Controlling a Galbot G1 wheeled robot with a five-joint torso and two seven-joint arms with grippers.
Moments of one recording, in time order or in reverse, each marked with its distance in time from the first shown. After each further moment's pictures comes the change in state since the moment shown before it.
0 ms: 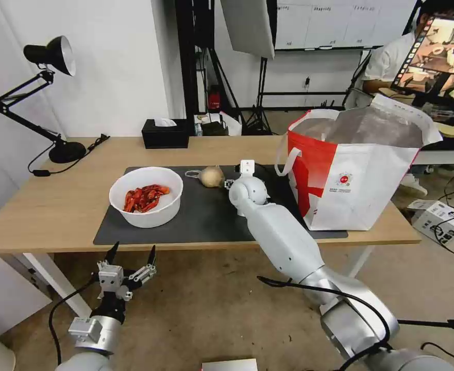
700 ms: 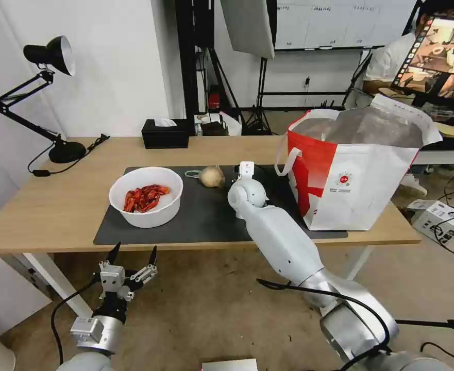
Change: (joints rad) left arm -0.009 0.000 0.010 0.009 0.000 -0.001 0.000; right arm -0.016 0.001 -0.009 0.009 -0.029 0.064 -0.018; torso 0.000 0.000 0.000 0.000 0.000
